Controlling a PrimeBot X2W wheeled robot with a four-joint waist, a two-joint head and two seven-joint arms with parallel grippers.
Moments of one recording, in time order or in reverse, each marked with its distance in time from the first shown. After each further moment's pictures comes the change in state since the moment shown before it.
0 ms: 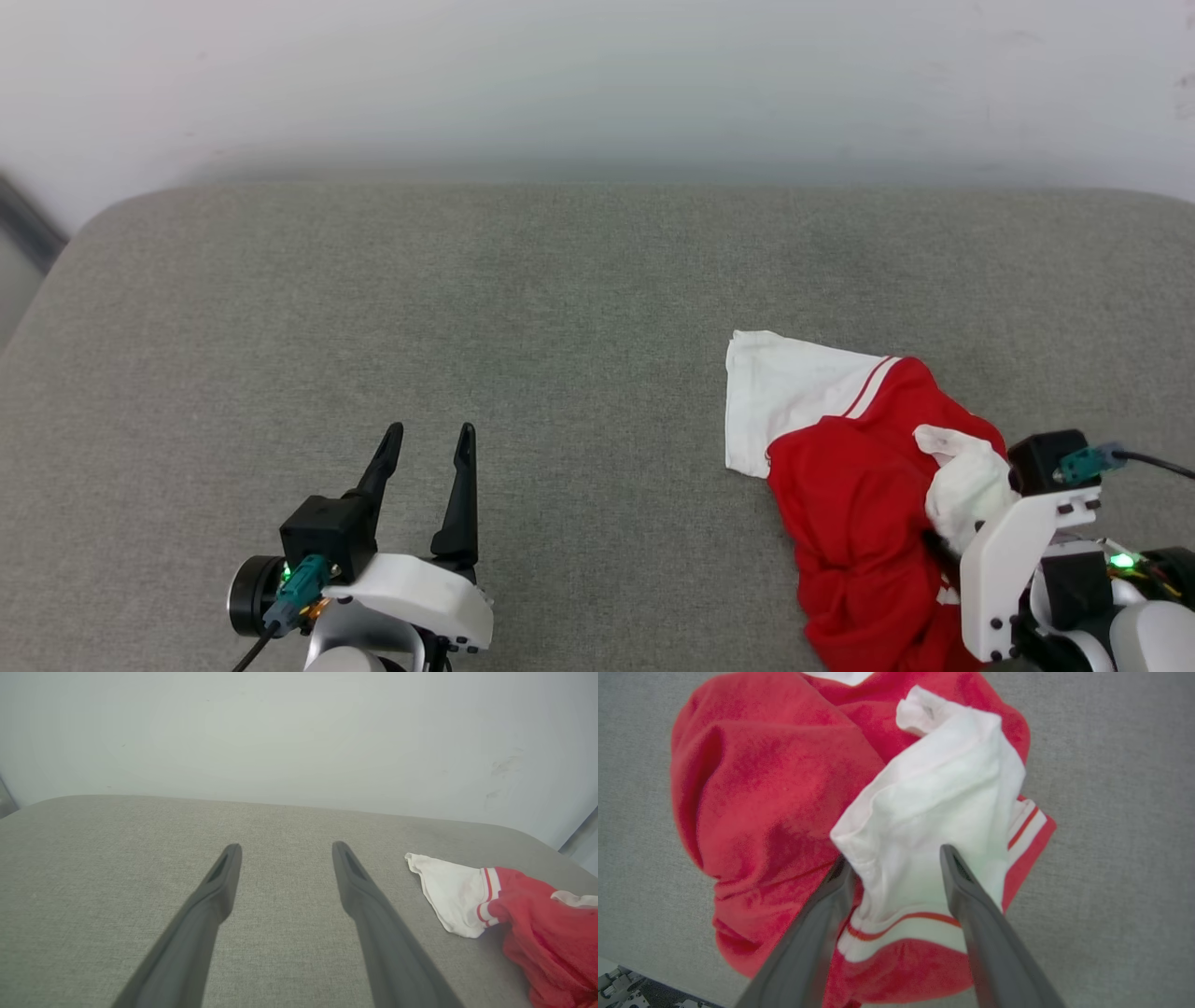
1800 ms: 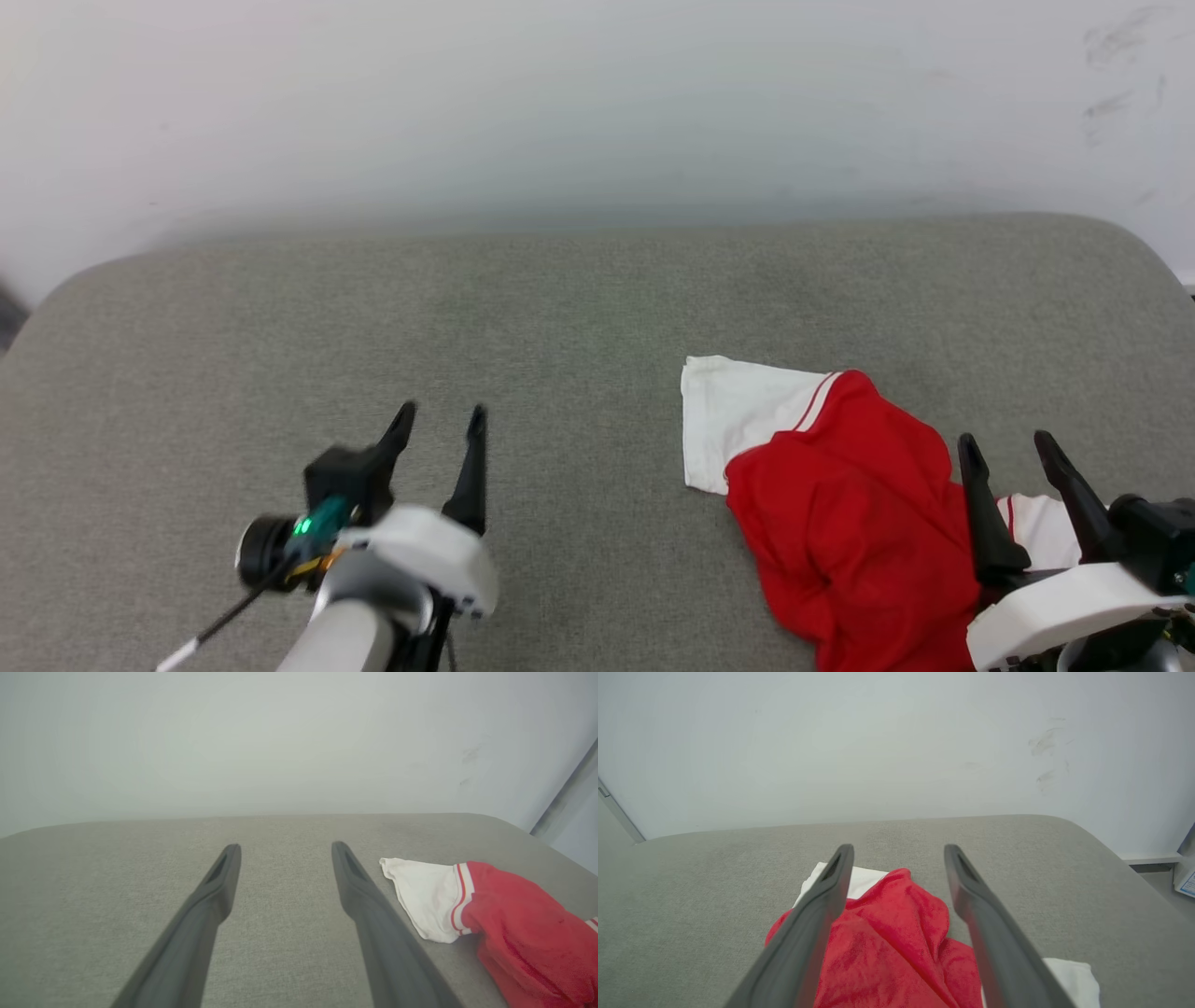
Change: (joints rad) left arm -0.071 0.036 -0.038 0.053 -0.020 0.014 0.083; right arm 0.156 0.139 -0.094 -0.194 -0.080 0.000 -0.680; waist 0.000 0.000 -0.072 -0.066
